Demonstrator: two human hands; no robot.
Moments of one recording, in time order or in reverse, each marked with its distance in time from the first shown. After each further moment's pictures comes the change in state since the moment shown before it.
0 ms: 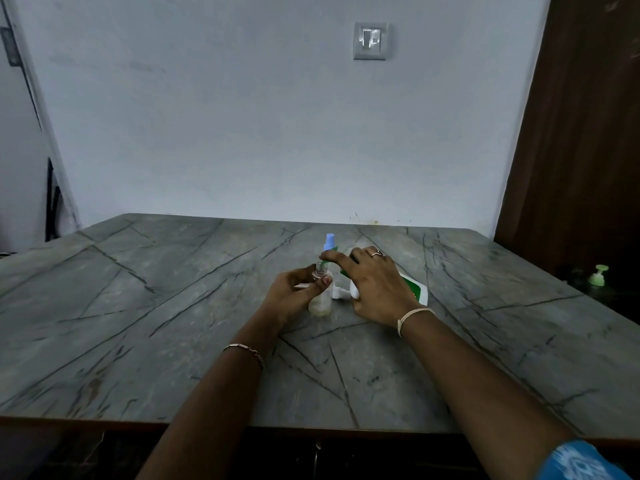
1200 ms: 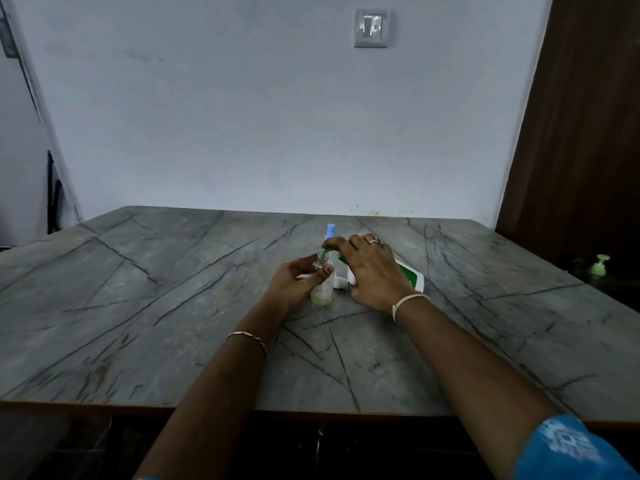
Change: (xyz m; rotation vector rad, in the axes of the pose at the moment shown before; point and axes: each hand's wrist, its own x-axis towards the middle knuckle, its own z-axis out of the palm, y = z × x) left_hand -0.002 0.002 0.003 -0.020 0.019 0.027; right_hand 0.004 -0.004 -0.003 0.005 -0.009 0.035
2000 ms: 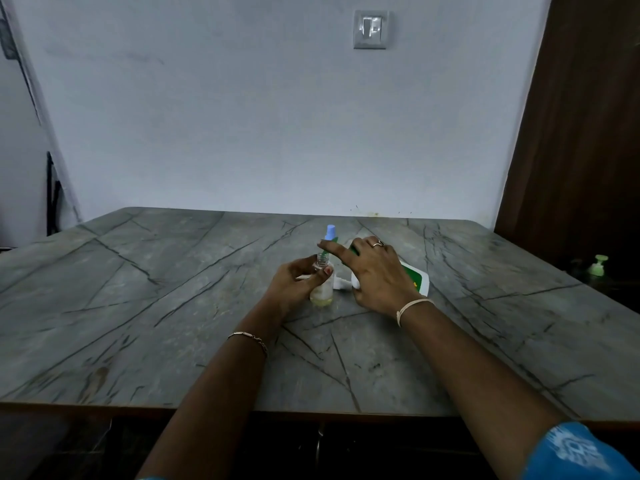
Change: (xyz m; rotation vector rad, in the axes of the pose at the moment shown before) left_hand -0.001 0.001 -0.001 -0.017 -0.003 0.018; right_hand -0.007 0.002 0.000 -0.108 0.023 -0.040
